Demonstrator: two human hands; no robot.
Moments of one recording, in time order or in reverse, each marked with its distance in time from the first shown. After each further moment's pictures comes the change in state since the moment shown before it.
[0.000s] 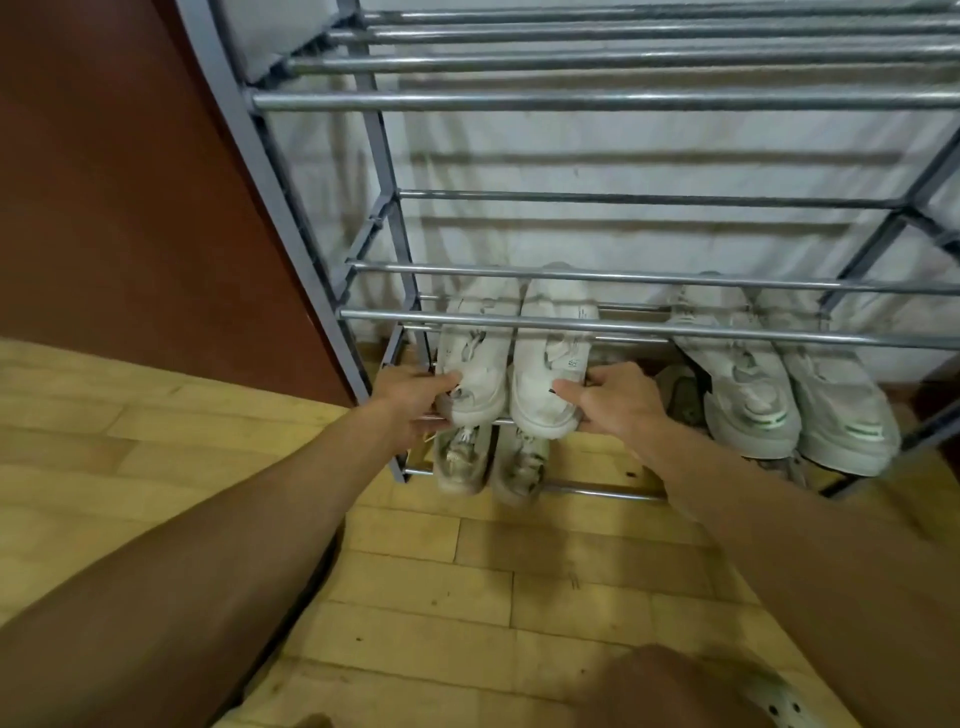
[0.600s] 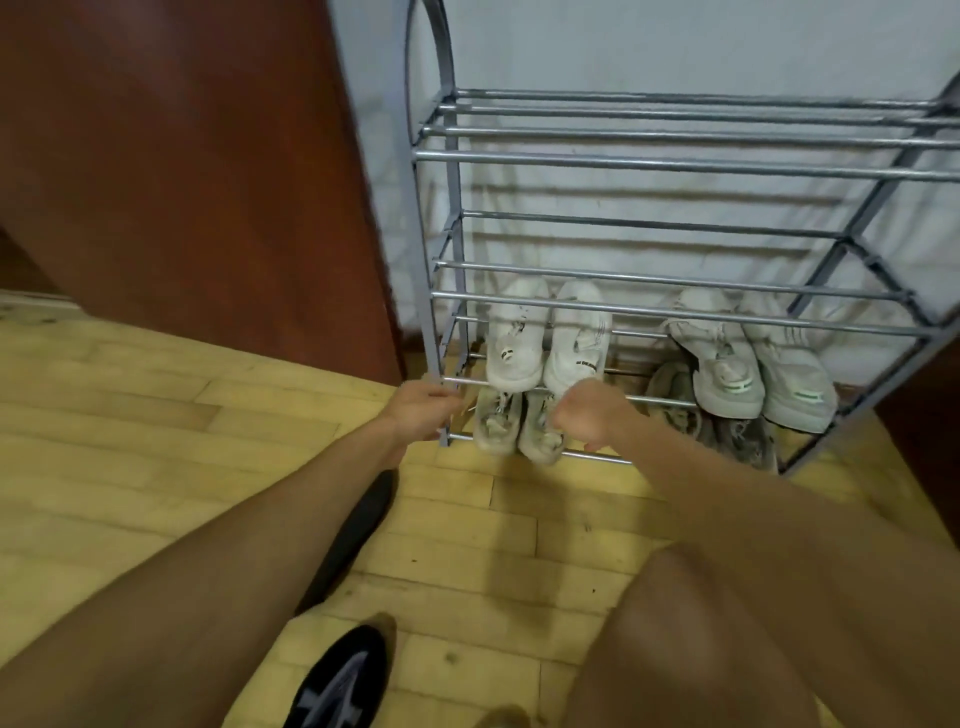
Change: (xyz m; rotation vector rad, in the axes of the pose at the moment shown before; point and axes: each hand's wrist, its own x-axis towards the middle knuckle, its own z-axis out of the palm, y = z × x) left_hand -0.115 -0.028 -0.077 0.331 -0.051 0.177; right_hand -0.136 -0.049 0.019 -0.485 -0.236 -0.043
